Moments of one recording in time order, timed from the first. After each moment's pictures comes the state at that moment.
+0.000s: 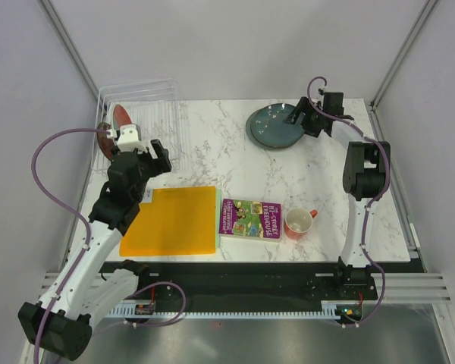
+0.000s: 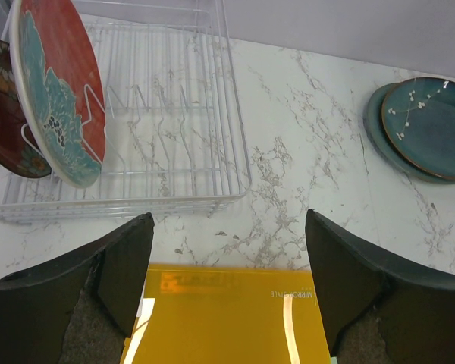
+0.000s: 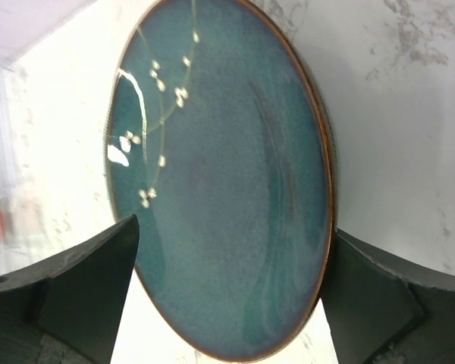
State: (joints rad) left arm -0.32 0.86 0.83 -0.19 -0.31 -0.24; right arm -0.02 2.31 1.78 -0.13 -0.45 0.53
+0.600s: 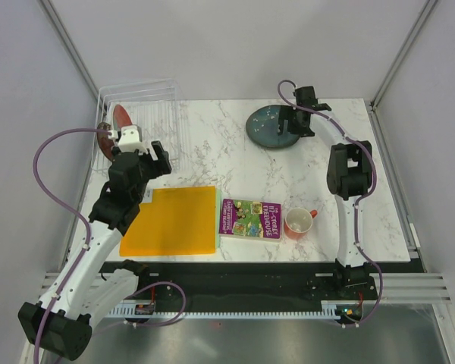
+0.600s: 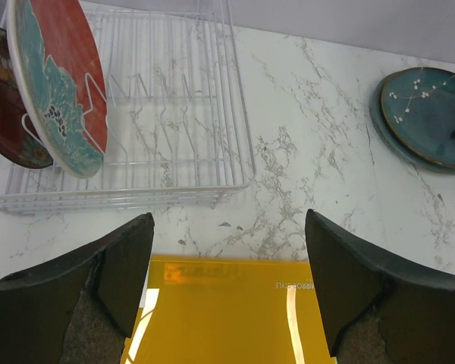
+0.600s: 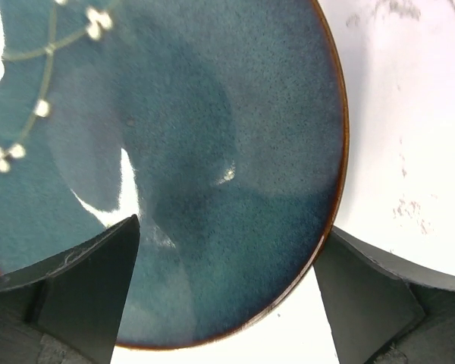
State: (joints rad) left arm -0.32 0.86 0.83 -0.22 -0.31 -0.25; right arm 0.15 2.37 2.05 -0.58 0.00 0.24
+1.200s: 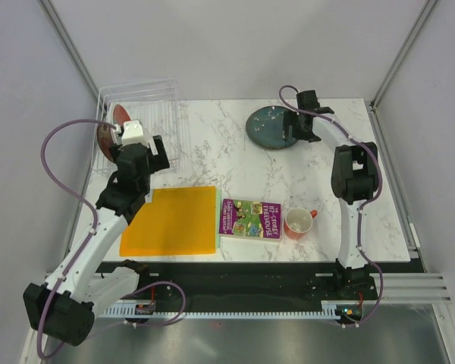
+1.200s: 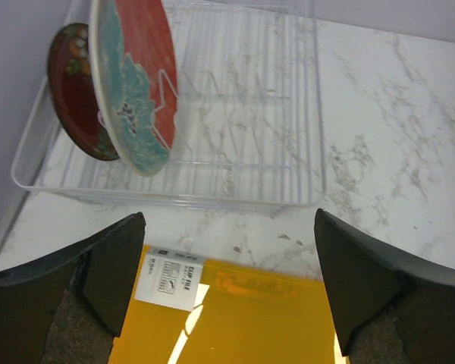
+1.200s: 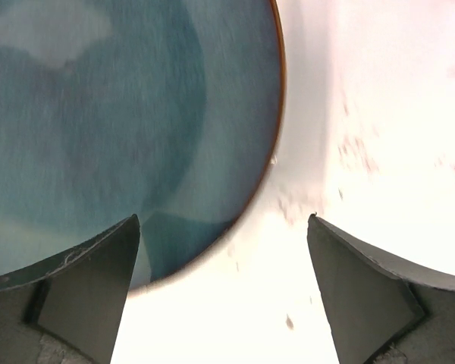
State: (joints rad) left arm -0.32 0.94 0.85 -0.24 -0.45 -0.21; right arm 0.16 2.31 1.94 -0.60 0.12 0.20
